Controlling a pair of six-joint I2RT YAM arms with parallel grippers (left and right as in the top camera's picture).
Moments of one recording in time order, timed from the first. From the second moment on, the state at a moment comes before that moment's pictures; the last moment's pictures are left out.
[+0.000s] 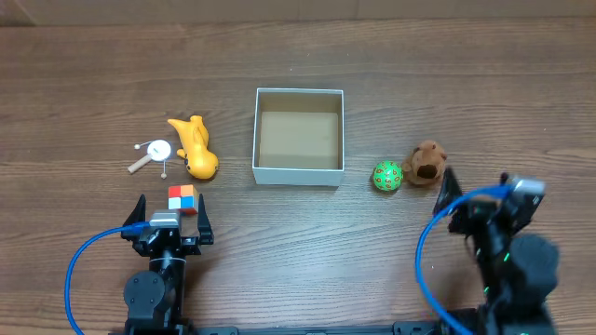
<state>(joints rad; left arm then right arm) -0.04 0.02 0.02 -0.07 -0.08 0.06 0.01 0.41 0.53 -0.37 0.04 0.17</state>
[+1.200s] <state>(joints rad) -0.04 0.02 0.01 -0.07 -0.08 0.06 0.01 1.85 1.34 -0.97 -0.03 0.25</state>
